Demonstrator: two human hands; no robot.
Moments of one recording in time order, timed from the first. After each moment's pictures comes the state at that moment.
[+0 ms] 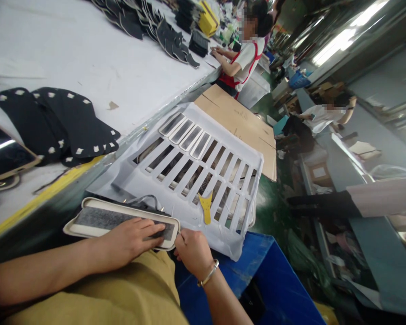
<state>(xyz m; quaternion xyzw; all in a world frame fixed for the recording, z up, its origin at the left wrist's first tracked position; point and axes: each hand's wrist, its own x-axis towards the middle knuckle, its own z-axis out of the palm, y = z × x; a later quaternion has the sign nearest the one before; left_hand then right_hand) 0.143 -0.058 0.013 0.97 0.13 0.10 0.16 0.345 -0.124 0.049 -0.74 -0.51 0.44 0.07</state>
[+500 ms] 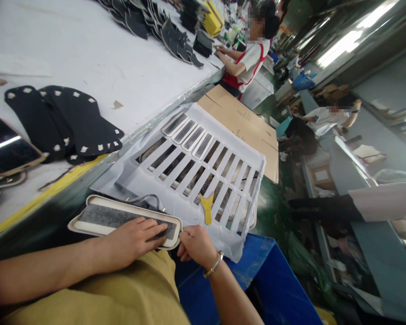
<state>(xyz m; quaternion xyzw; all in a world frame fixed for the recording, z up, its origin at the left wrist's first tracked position) 0.143 -0.060 0.014 0.98 0.13 0.09 0.14 0.355 -0.114 0.043 -0.73 -0.39 0.56 0.07</state>
